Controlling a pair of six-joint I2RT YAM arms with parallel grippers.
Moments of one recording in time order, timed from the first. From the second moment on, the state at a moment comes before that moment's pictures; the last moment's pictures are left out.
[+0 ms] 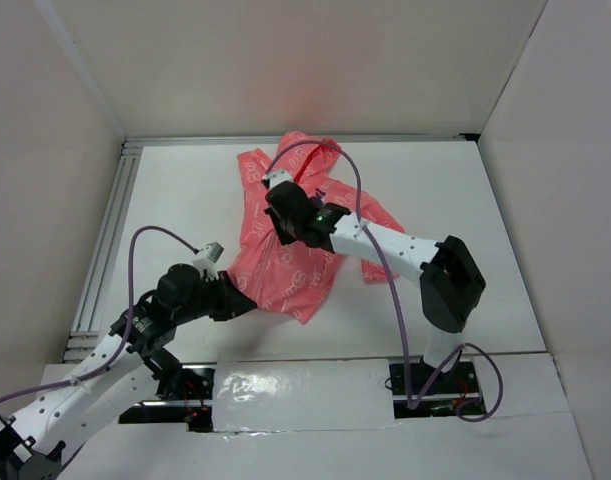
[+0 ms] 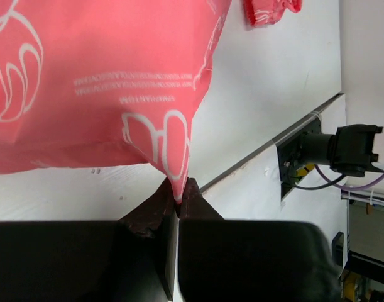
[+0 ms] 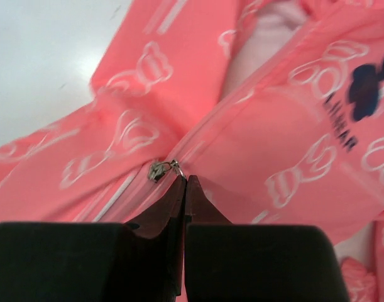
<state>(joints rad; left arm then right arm) -0.61 0.59 0.44 -0.40 0.24 -0.79 0.91 1.76 1.43 -0.41 0.30 0.26</state>
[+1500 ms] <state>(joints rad) -0.52 1.11 1.21 -0.83 0.00 -0.68 0.36 1.86 1.72 -0.59 0.29 0.28</state>
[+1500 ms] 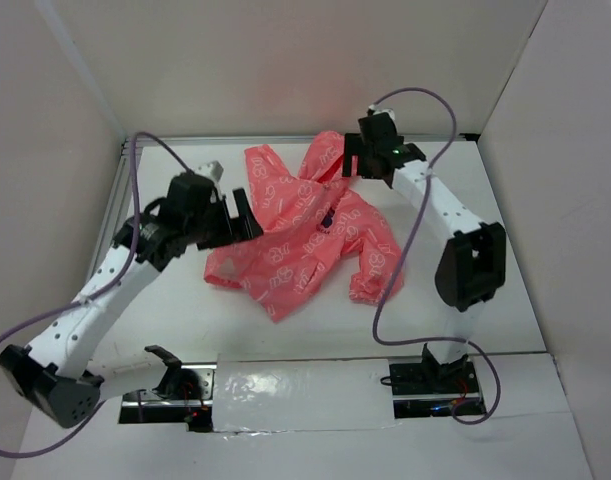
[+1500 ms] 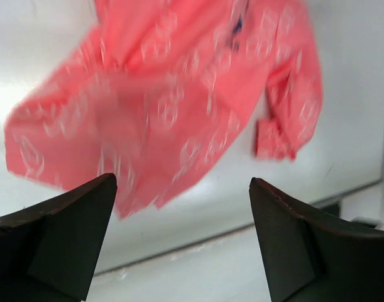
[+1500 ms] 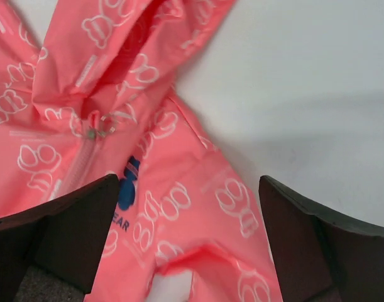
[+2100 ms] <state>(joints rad) -0.20 1.21 1.35 -0.85 0.01 -0.48 0.21 1.25 1.10 -0.67 0.43 0.53</state>
